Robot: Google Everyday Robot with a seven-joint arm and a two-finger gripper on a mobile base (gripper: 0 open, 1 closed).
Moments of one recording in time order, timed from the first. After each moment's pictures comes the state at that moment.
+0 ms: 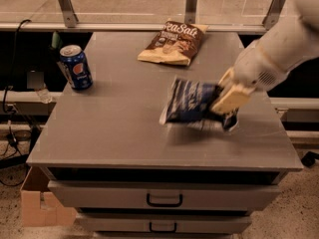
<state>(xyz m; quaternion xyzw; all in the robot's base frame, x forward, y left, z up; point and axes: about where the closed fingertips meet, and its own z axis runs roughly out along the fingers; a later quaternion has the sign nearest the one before) 0.505 -0.141 0.887 -0.63 0.73 0.15 0.23</state>
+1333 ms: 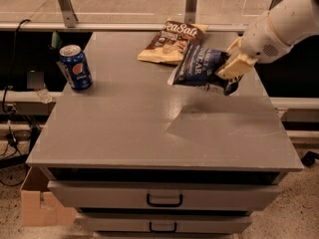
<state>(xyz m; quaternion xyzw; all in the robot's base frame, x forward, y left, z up) 0.582 -0.172 0.921 -0.61 0.73 0.08 0.30</state>
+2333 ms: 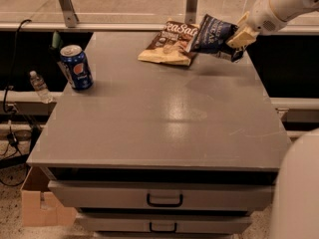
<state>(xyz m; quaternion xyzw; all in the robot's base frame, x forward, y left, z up) 0.728 -0.232 0.929 -0.59 0.73 0.01 0.35</state>
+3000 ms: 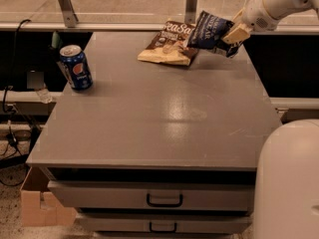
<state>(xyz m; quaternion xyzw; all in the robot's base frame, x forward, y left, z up) 0.765 -0.233 0.929 -0.57 0.73 0.00 0.38</state>
